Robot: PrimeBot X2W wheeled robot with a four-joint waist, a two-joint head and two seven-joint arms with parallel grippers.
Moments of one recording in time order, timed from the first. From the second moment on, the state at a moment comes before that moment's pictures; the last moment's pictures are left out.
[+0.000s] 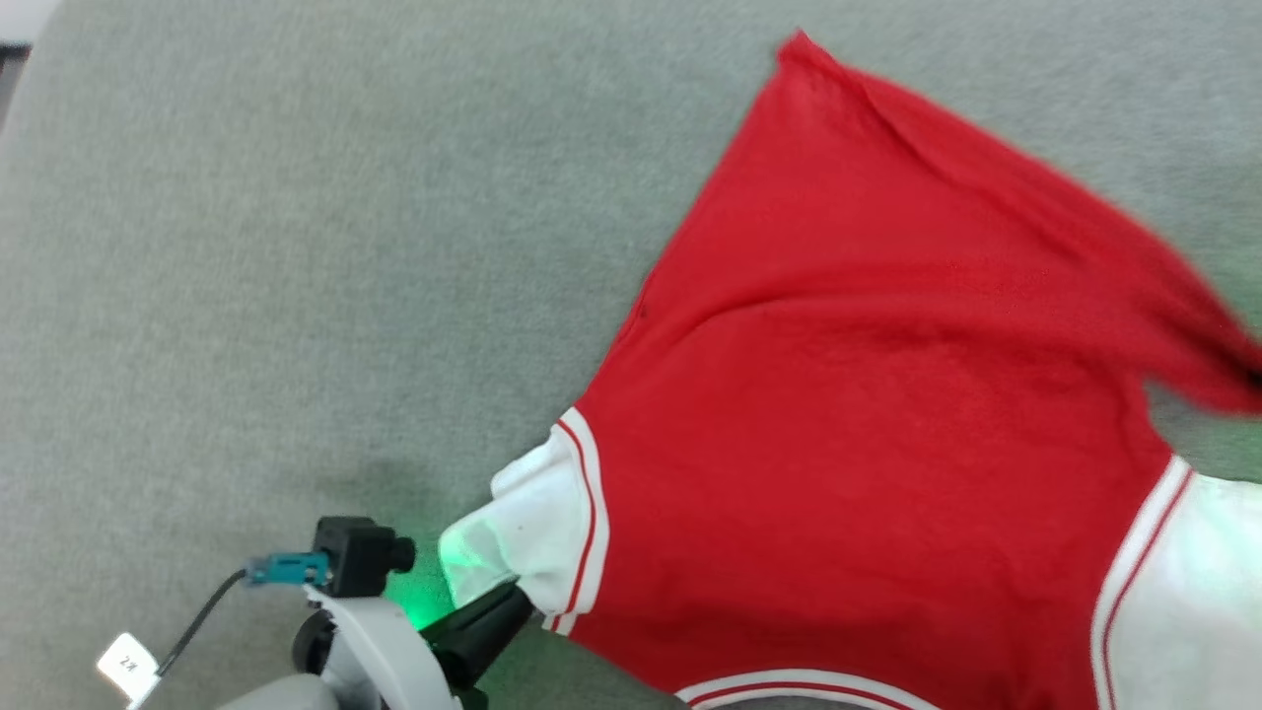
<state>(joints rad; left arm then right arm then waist) -0.55 0.75 -1.19 0.15 -1.40 -0.11 -0.23 -0.65 -0.82 0.34 0.26 0.88 0.13 0.92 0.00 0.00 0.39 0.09</state>
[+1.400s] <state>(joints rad) -0.57 0.69 -1.12 0.18 -1.36 -0.09 -0.26 -0.53 -0.60 0.08 -0.12 0.69 0.13 0.80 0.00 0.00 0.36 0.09</state>
